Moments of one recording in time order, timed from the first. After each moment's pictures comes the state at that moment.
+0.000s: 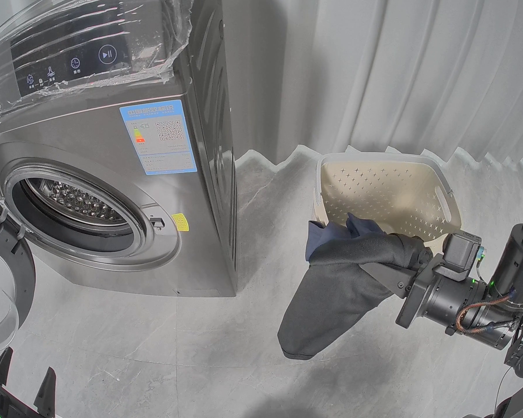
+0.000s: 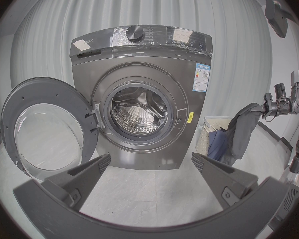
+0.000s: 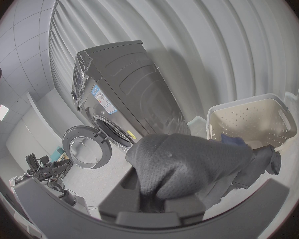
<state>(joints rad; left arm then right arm) 0.00 0.02 -0.02 0.00 0.01 -0.04 0.73 1.50 -0.35 -1.11 0.01 0.31</state>
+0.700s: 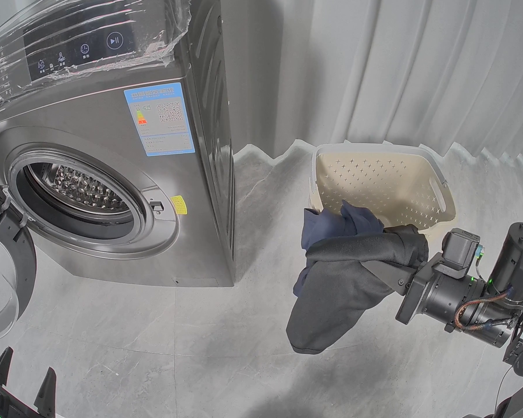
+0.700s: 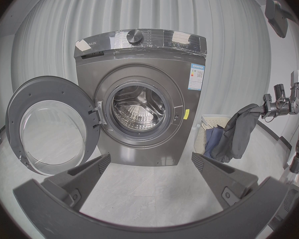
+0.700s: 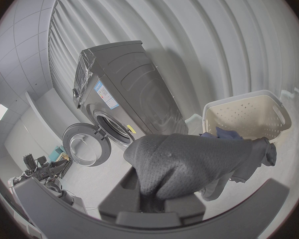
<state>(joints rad) 0.00 0.02 -0.02 0.00 0.02 -0.04 0.71 1.51 -0.35 -1.11 0.01 0.31</state>
